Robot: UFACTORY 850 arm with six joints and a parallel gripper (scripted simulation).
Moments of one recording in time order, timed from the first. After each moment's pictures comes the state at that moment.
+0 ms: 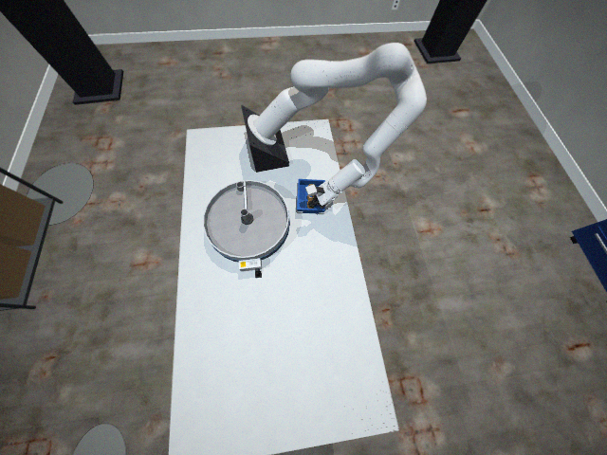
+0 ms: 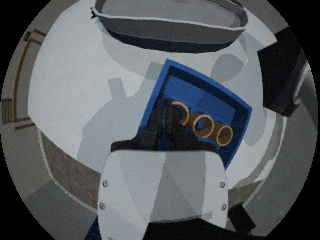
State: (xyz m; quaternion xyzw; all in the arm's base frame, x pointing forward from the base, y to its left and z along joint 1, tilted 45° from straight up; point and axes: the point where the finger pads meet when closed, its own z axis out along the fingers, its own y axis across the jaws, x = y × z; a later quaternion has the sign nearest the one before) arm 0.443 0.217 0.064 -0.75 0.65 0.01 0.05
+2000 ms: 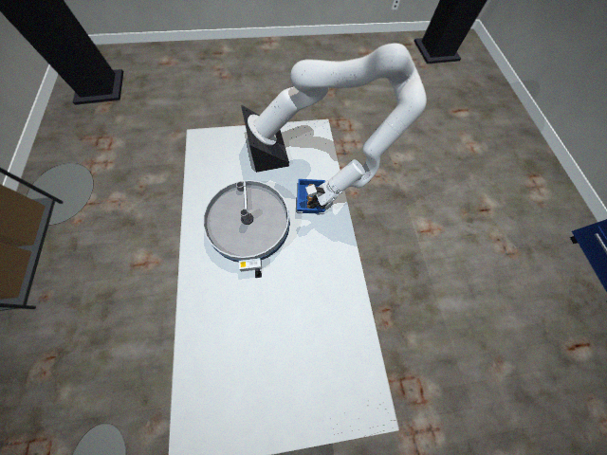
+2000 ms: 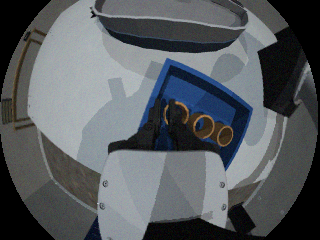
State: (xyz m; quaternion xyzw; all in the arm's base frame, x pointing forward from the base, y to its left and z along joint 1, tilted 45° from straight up) arm 0.443 0.219 0.063 -0.75 0.65 0.01 0.05
